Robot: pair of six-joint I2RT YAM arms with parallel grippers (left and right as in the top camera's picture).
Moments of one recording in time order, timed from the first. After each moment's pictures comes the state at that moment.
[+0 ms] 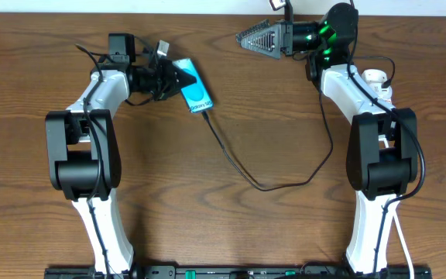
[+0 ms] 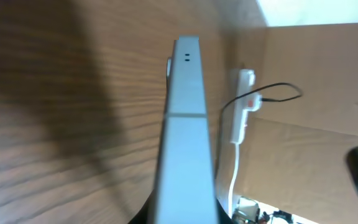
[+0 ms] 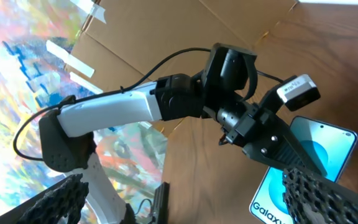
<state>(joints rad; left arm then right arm) 0.02 2.19 1.55 -0.45 1.04 -0.45 0.17 2.23 1.67 0.93 -1.49 1.23</state>
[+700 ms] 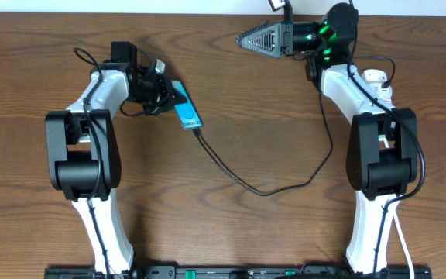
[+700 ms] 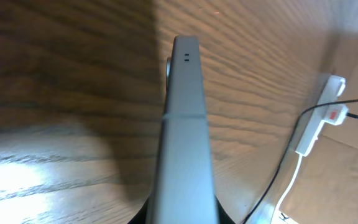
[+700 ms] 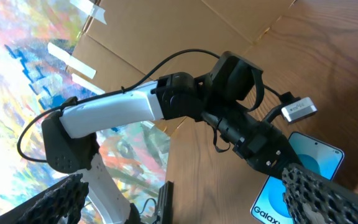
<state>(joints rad) 0.02 2.19 1.55 -0.70 0.76 -0.38 0.17 2.23 1.67 0.93 -1.50 1.26</state>
